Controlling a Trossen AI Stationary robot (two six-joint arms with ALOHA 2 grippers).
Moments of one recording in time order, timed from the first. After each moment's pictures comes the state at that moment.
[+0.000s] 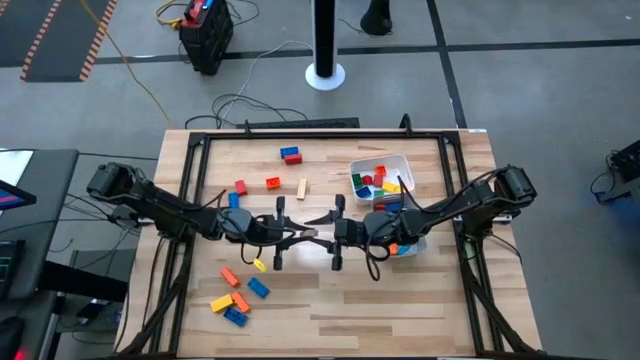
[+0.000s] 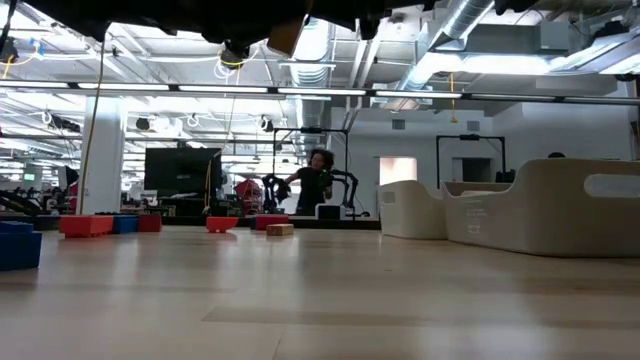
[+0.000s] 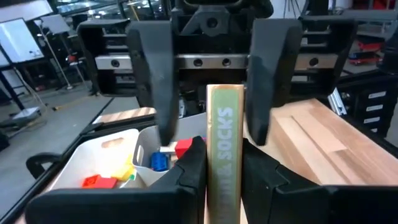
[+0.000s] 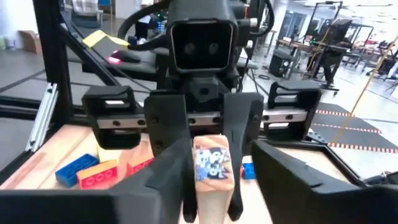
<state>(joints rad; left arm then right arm) -0.25 1.36 0.64 0.71 -0.28 0.19 0.25 1.64 0.98 0.60 0.34 -0.14</state>
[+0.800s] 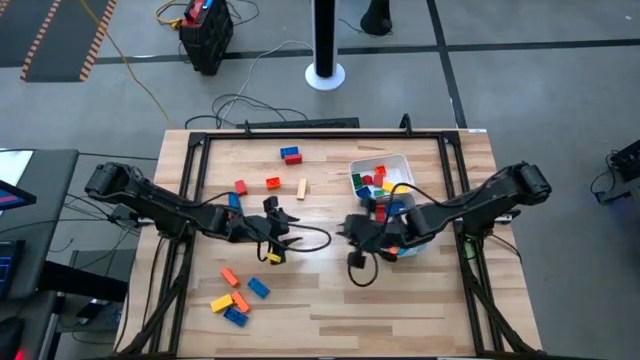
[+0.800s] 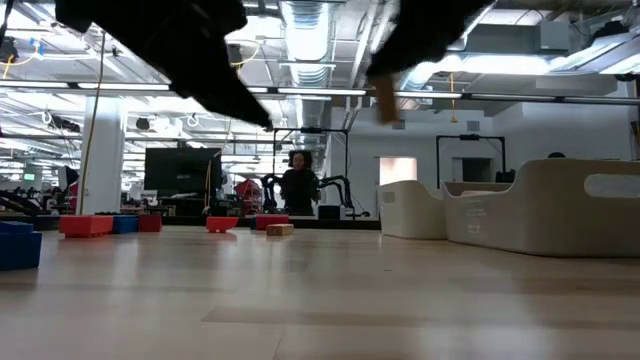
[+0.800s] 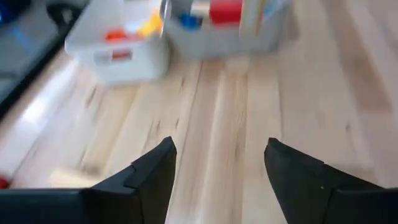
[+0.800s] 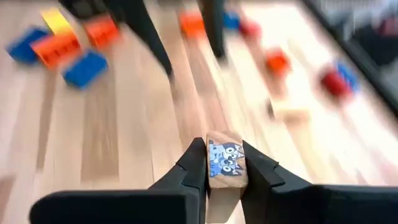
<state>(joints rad) -0.24 1.34 0.73 0.06 -0.45 -0.11 0.31 1.52 1.12 -0.34 0.50 0.28</state>
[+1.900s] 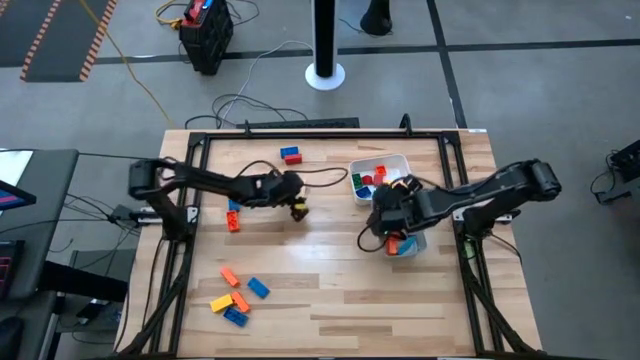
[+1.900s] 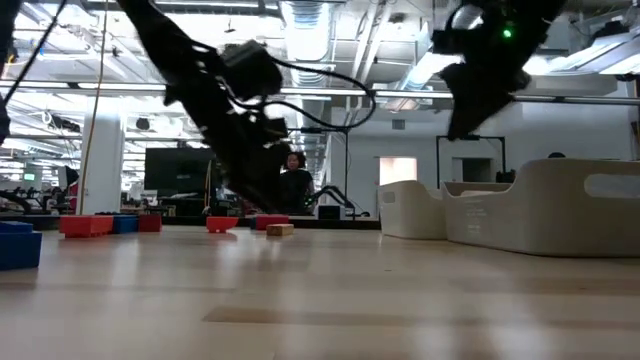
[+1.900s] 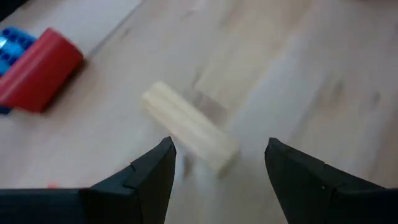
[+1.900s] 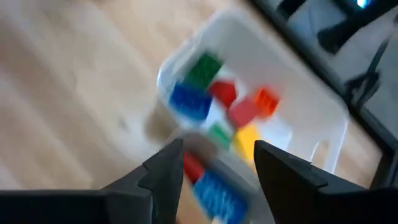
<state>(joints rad) 0.20 1.67 0.84 -0.01 -0.33 -0.31 0.19 1.42 1.03 -0.93 0.75 0.76</state>
